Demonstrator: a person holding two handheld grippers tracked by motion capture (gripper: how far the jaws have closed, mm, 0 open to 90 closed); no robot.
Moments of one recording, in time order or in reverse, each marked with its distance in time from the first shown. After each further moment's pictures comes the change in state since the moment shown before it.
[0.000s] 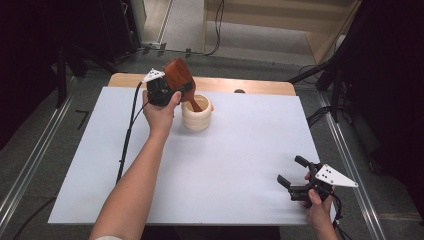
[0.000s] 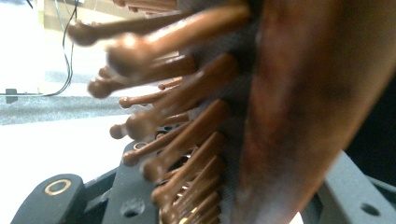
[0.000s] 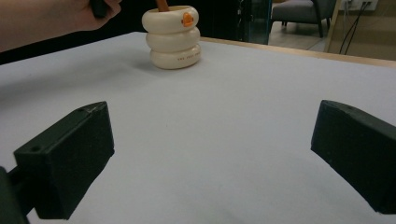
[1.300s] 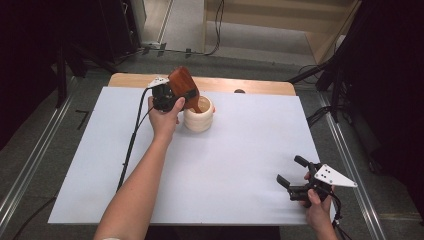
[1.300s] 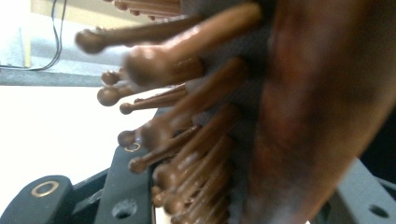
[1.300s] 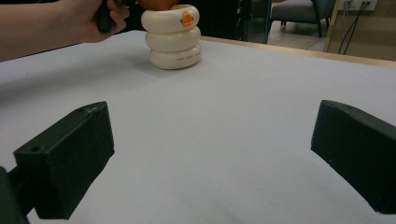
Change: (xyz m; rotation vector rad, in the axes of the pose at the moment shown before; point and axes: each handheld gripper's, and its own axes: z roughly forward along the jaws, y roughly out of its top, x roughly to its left) left arm 0.008 -0.023 0.015 0.045 -0.016 -0.083; right arm 0.001 0.000 0.001 0.006 -0.003 -0.006
